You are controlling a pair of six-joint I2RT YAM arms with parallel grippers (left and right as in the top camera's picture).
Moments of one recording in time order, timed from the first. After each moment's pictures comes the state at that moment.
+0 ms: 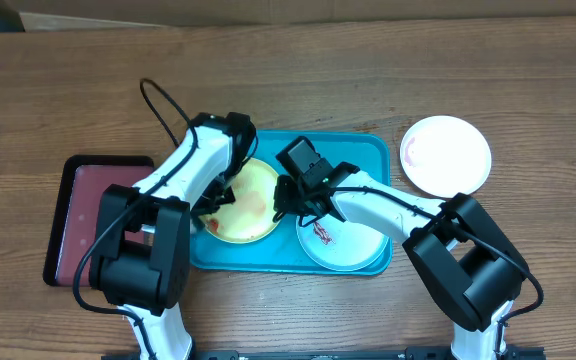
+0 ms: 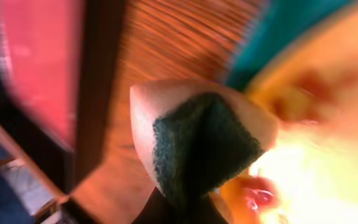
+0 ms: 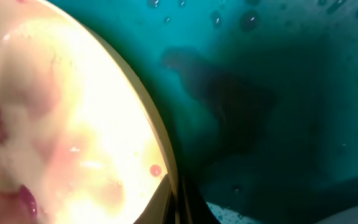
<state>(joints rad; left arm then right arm) -0.28 1.95 1.34 -1.28 -0.46 -0.75 0.72 1.99 1.22 -0.36 -0.17 0.86</state>
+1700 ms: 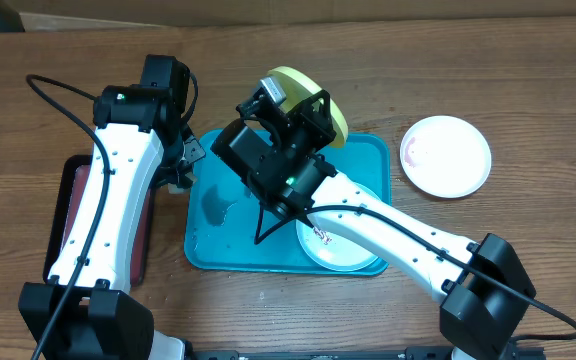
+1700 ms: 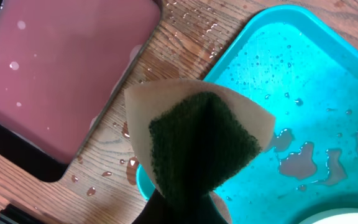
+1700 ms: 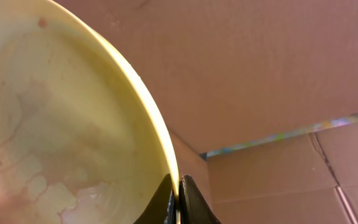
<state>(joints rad) -0.11 1.66 1.56 -1.34 -0.19 -0.69 0.92 1.89 1.62 -0.63 1.30 -0.19</state>
